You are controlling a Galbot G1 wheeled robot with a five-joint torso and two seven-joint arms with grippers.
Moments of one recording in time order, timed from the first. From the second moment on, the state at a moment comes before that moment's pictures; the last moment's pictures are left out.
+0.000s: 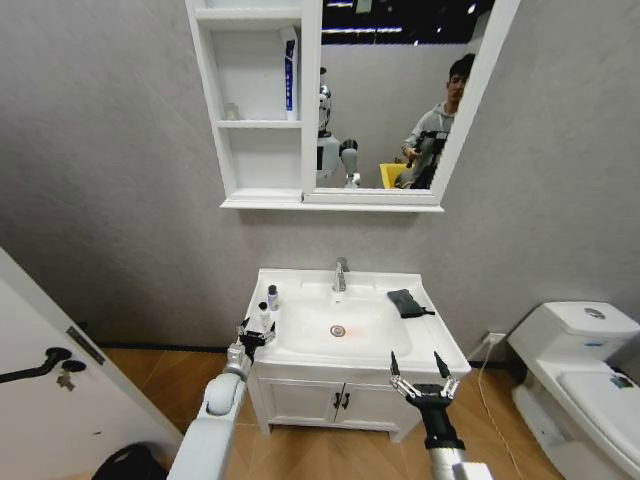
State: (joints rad) left arm 0.96 -1.47 -0.44 -1.46 -0.03 0.08 0.11; right arm -1.77 1.36 0.53 2.13 0.06 0.37 0.20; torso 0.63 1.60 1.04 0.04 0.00
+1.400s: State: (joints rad) left arm 0.57 -1.06 -0.28 -1.80 -0.57 0.39 -0.05; right arm -1.77 1.38 0.54 2.12 0.05 0.40 0.22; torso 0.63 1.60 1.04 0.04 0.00
